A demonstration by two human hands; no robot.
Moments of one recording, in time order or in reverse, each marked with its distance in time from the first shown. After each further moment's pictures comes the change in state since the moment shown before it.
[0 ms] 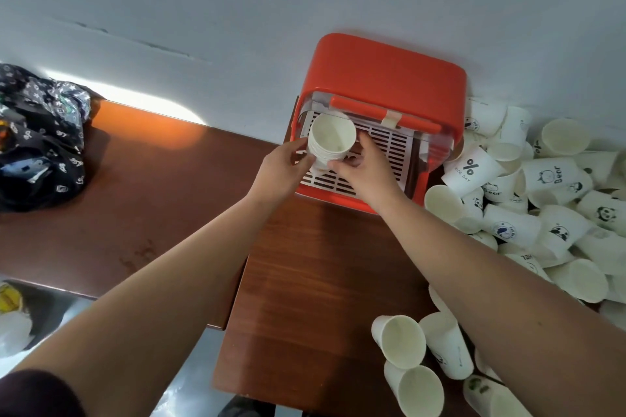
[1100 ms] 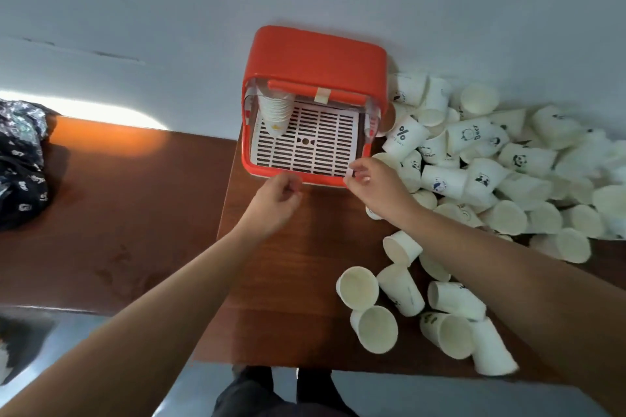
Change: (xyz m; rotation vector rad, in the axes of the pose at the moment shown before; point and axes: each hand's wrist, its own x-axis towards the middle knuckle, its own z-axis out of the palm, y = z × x) left_hand -0.101 0.032 0.051 0.016 -0.187 0.046; right_hand -0.102 0.039 -0.089 -0.346 0.024 0.064
